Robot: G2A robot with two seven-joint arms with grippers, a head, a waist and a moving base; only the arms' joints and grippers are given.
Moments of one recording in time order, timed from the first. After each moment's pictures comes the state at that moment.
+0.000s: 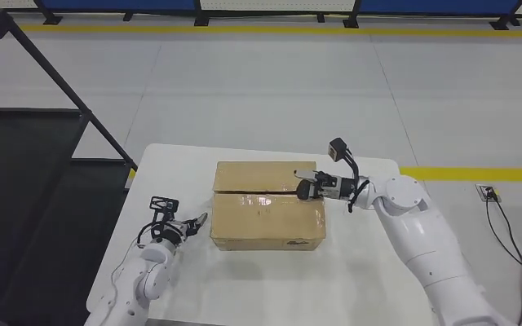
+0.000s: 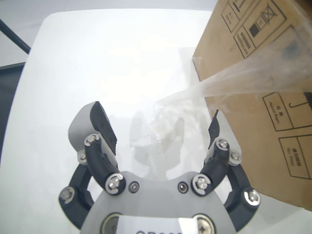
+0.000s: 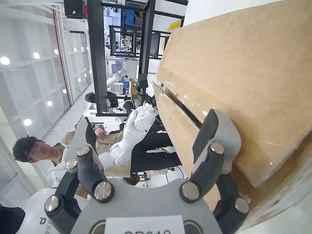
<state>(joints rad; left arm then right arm) 1.09 -1.12 -1.25 -1.34 1.05 -0.04 -0.20 -0.50 -1.26 1.11 -0.90 0.31 -0.24 1.14</state>
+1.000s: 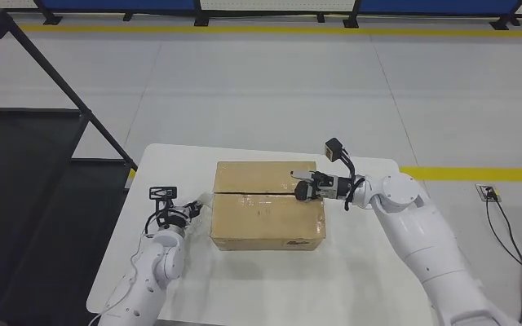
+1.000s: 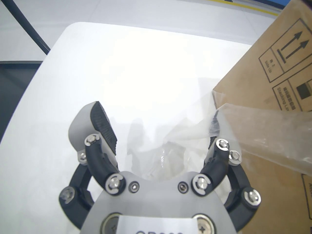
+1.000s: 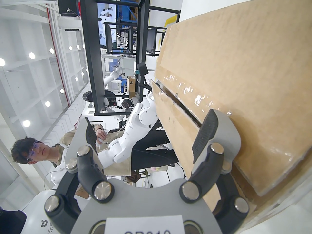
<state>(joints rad) 0.94 -1.21 -1.17 -1.13 0.99 0.15 0.01 -0.46 -1.26 1.07 -0.85 0.32 -0.24 1.16</state>
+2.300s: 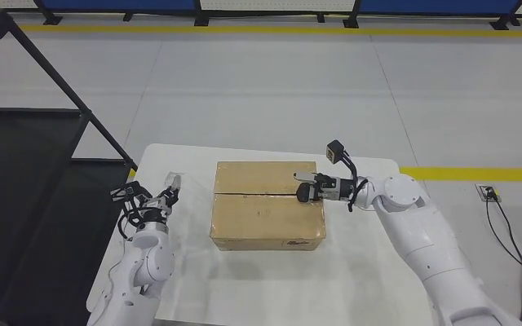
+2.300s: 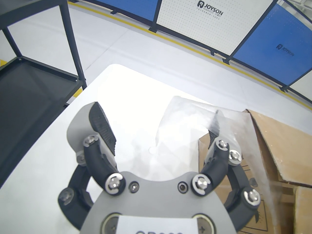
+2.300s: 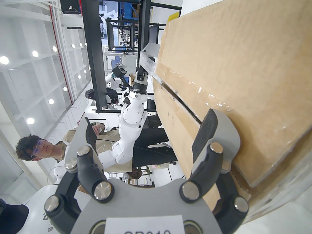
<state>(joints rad) 1.08 -1.23 -1.37 -1.45 0.85 0.28 0.07 -0.45 -1.26 1.06 -0.80 0.35 -0.28 1.19</state>
